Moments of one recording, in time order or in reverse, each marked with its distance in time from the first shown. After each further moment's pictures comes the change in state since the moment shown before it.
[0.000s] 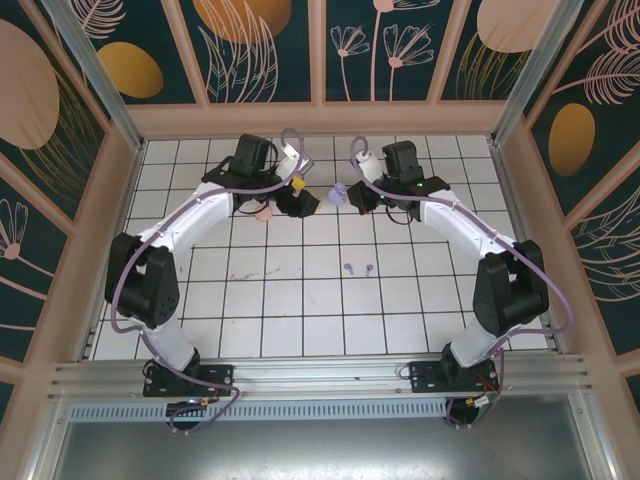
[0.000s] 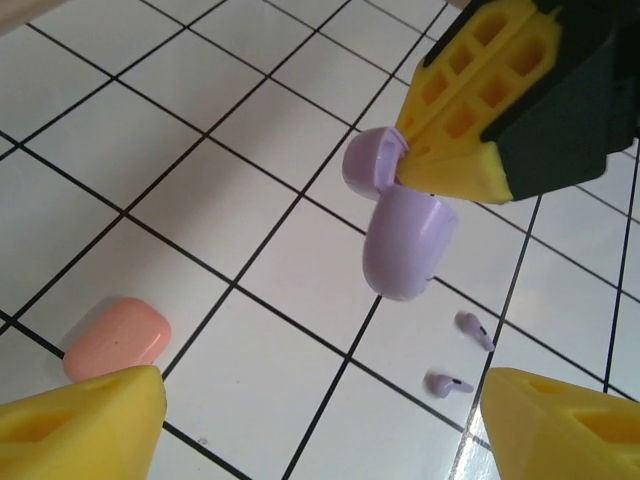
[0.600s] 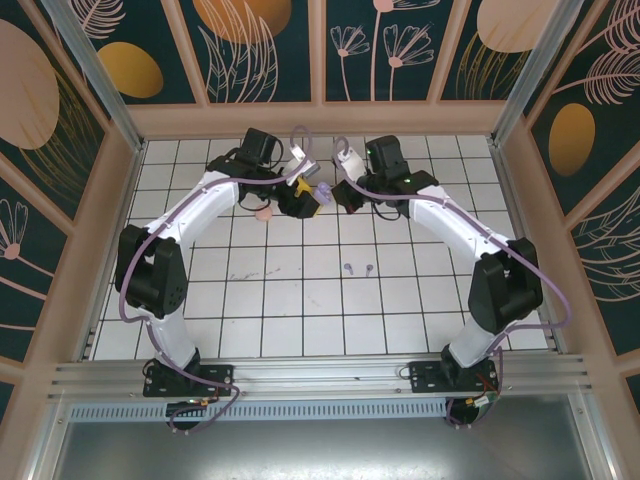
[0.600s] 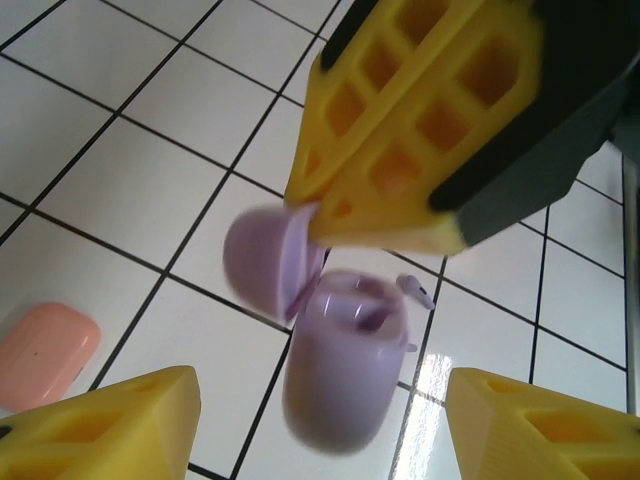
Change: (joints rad) left arm -0.002 0.071 0.134 -0.205 0.123 0.117; right arm 0.090 0.037 0.105 -0.059 0.000 -0.061
